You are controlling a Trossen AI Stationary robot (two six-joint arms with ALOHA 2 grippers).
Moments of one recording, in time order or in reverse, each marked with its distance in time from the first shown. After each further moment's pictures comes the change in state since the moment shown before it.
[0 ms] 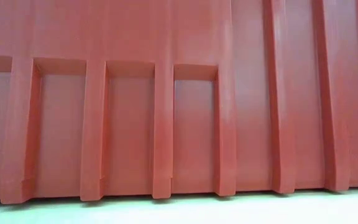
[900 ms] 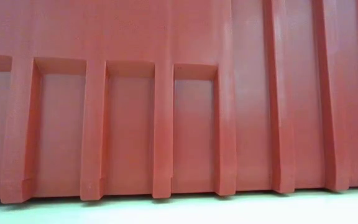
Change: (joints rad) left arm 0.029 0.213 0.000 0.512 0.113 0.068; right arm 0.052 0.009 0.000 0.027 0.015 0.034
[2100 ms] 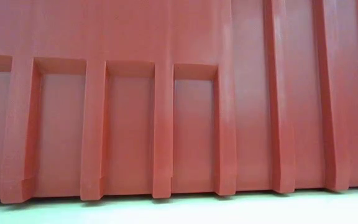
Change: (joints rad) left arm 0.022 0.137 0.210 -0.212 0.054 -0.023; right arm 0.071 0.071 -0.002 0.074 -0.011 0.013
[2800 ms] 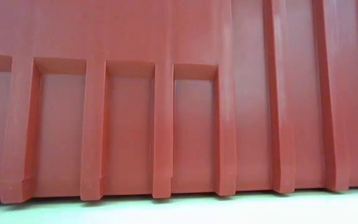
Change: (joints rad) left arm -0.001 -0.003 0.001 -0.008 -0.022 0.000; right arm 0.000 -0.001 0.003 0.000 0.002 -0.005
